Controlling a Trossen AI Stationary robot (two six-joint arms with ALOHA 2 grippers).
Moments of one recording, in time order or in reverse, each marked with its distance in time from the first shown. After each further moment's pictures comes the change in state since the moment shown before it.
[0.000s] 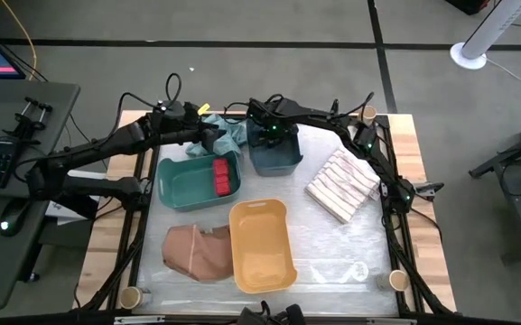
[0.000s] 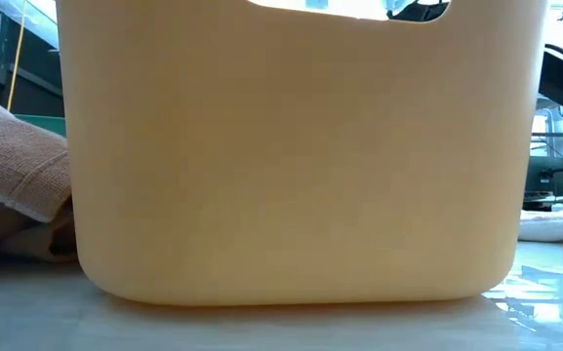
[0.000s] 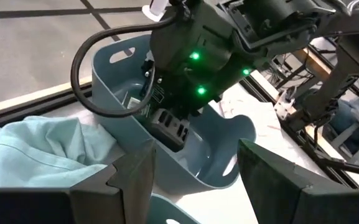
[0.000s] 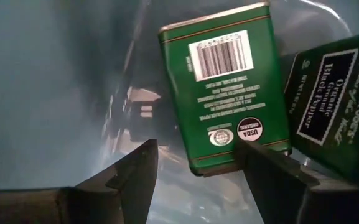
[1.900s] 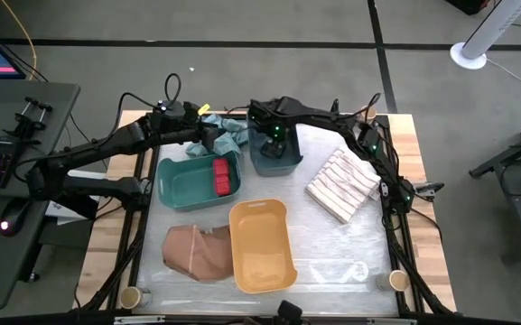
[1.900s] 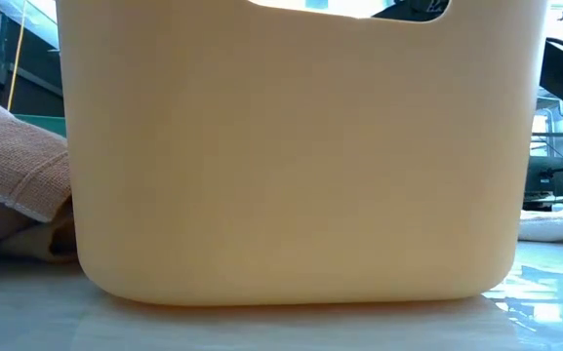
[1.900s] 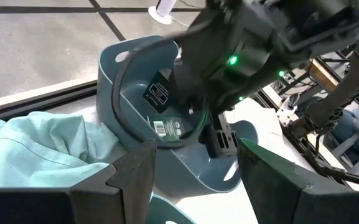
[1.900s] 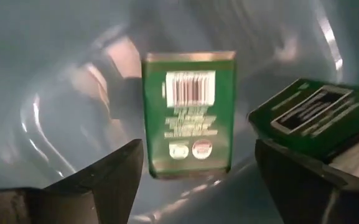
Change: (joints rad) left arm 0.000 0.000 0.000 -0.002 -0.022 -0.040; right arm 0.027 -0.059 0.008 -0.155 0.017 -0.672
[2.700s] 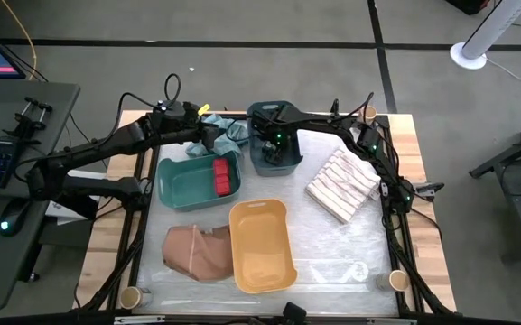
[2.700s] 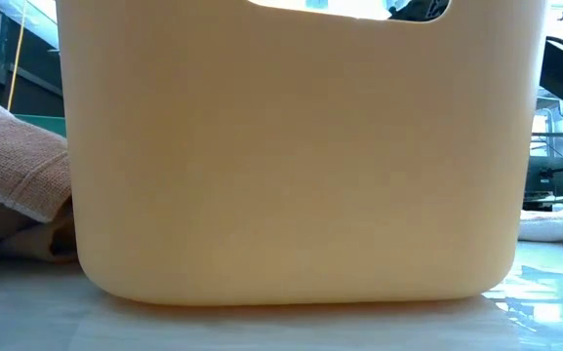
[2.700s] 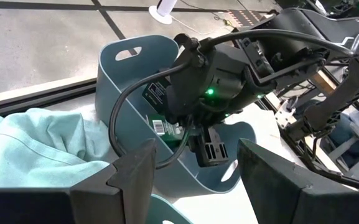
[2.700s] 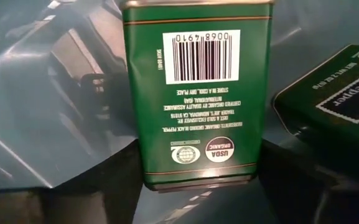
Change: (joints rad) left arm 0.000 0.000 0.000 0.000 0.000 -0.024; right arm 0.000 0.000 -0.158 0.089 0.009 0.013
